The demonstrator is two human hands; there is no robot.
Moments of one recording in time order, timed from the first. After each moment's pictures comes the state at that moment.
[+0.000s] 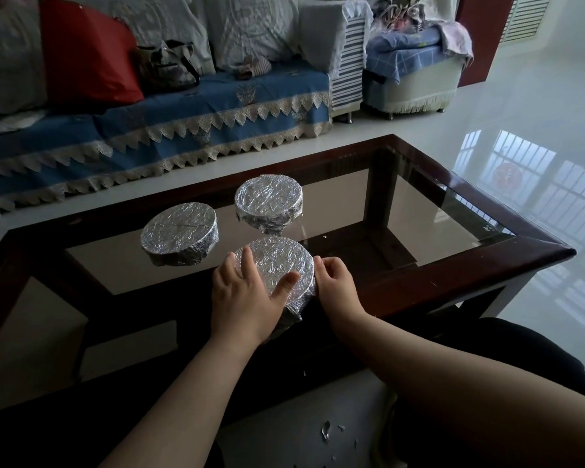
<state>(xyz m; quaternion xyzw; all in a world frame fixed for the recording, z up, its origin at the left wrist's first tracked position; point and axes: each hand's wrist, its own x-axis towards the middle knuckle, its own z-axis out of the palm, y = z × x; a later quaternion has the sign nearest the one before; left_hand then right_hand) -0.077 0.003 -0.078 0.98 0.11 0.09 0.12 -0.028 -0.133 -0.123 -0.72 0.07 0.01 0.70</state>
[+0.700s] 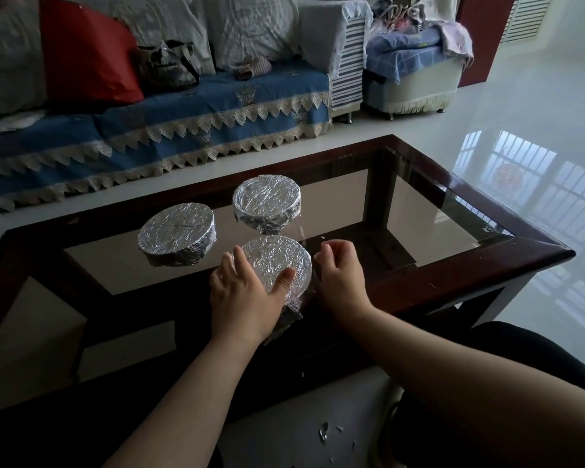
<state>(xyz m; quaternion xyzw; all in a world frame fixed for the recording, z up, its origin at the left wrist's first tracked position) -0.077 -0.007 -0.071 0.97 0.15 0.07 0.16 -0.025 -0.146 -0.099 -0.76 0.06 -0.08 0.64</state>
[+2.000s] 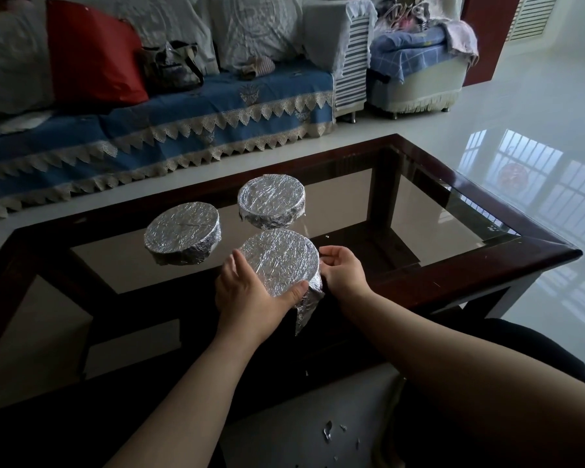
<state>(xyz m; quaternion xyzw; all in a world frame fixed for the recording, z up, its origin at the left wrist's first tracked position) -0.080 -0.007 -0.073 0.96 0.16 0.08 0.24 -0.002 -0.142 -0.115 -0.72 0.10 0.05 0.68</state>
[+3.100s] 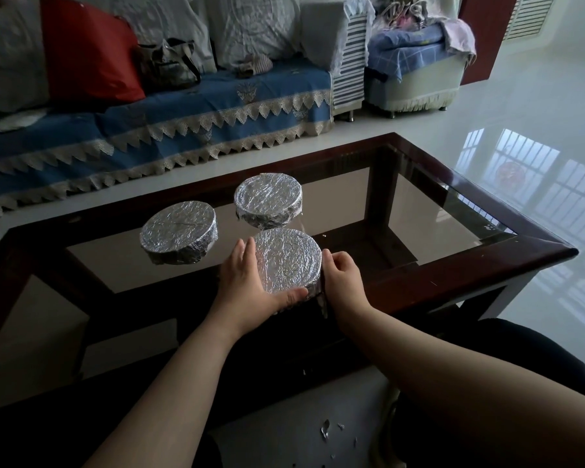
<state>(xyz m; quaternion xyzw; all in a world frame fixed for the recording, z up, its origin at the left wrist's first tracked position) -0.066 0.011 -0.074 0.96 0.04 0.04 0.27 -0.022 -0.143 -0.114 -0.71 0.11 0.00 0.70</state>
